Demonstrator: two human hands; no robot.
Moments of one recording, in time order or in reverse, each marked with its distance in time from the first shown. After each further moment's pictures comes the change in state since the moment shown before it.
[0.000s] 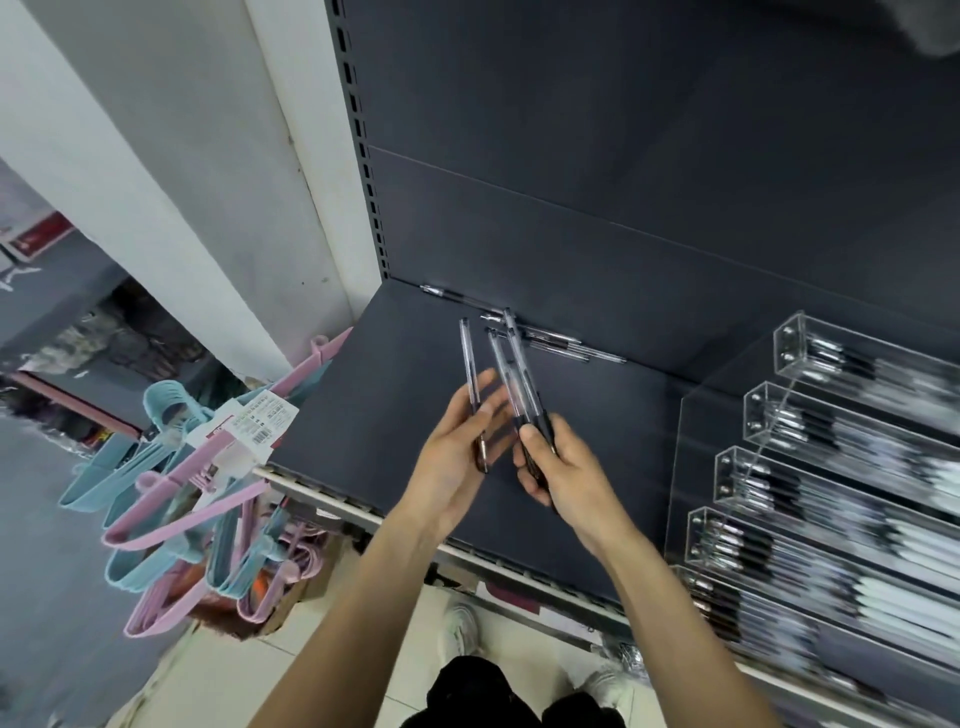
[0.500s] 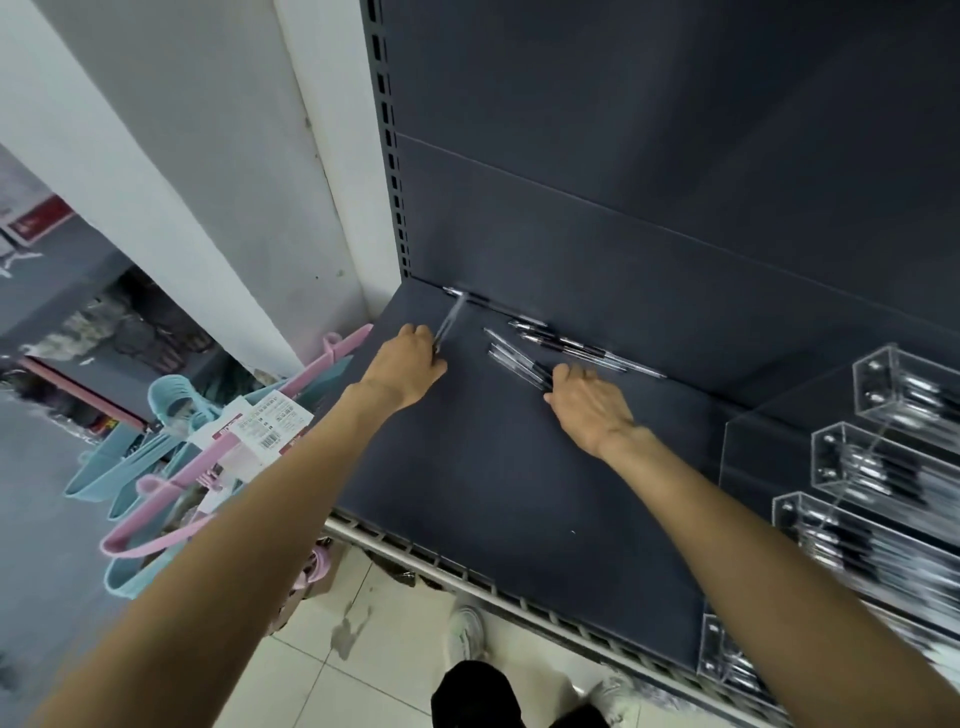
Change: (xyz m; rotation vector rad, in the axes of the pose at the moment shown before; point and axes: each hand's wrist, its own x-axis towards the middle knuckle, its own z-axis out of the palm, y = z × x) left_hand 0.137 0.069 -0.092 1.851 0.188 0.082; right_hand 0.141 0.006 -0.022 -1.570 -0.010 -0.144
